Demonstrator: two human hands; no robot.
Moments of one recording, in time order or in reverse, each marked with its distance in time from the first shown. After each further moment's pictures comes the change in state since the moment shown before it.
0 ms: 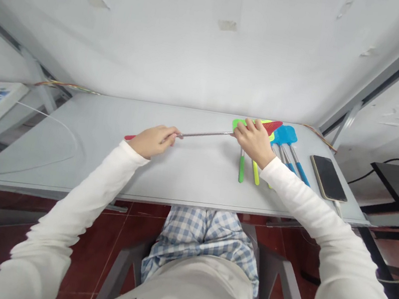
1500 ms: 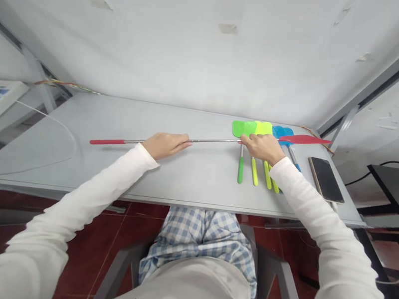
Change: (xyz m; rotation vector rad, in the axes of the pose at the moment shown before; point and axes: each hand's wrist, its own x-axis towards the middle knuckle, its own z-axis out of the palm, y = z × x) left_hand 0.010 0.004 0.019 0.345 -0.047 0.079; right_hand -0.023 0.030 0.016 0.017 -0.299 0.031
